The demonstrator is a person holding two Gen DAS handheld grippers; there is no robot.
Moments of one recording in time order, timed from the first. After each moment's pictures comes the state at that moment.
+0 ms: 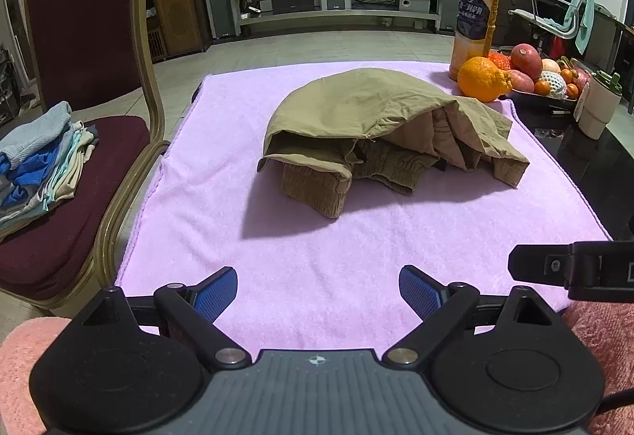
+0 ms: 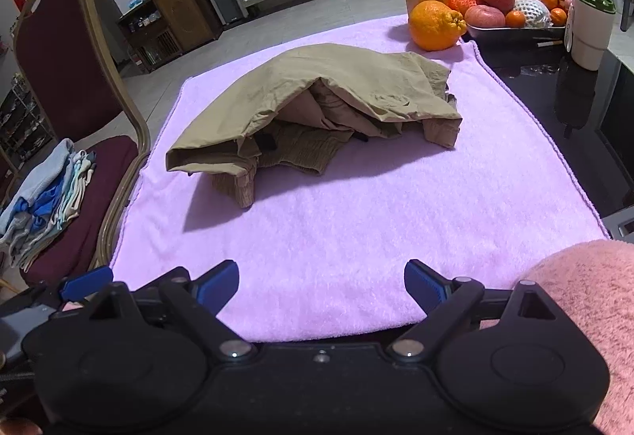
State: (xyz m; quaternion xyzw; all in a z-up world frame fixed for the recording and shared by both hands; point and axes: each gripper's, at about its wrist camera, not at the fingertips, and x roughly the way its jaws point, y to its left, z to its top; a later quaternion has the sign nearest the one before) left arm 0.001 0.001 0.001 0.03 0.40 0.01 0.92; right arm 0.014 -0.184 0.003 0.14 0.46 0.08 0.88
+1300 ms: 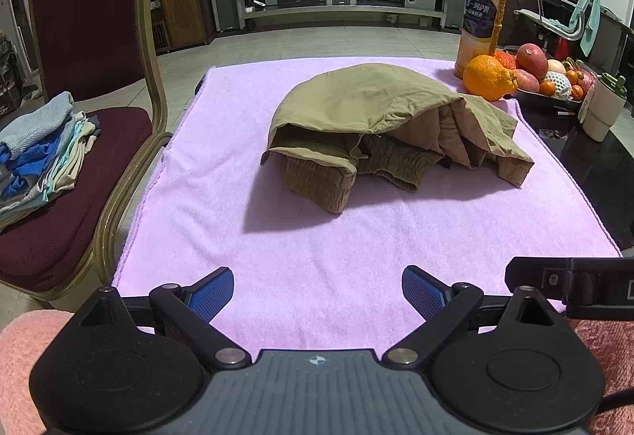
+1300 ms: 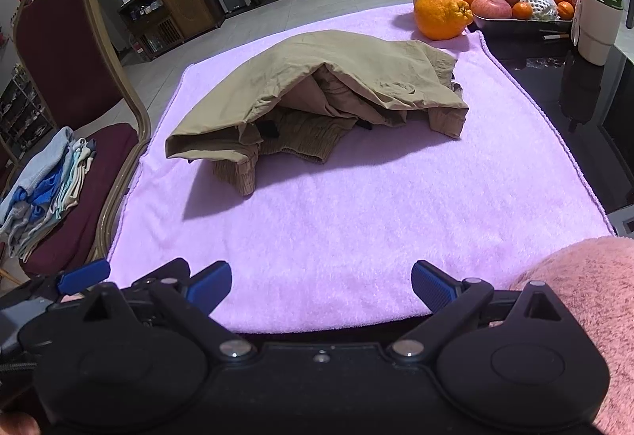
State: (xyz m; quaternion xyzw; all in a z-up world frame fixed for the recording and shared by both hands) left arm 0.000 0.008 -0.001 0.02 0.40 0.02 0.91; right arm 0.017 -0.180 -0.002 0.13 0.47 0.08 0.87
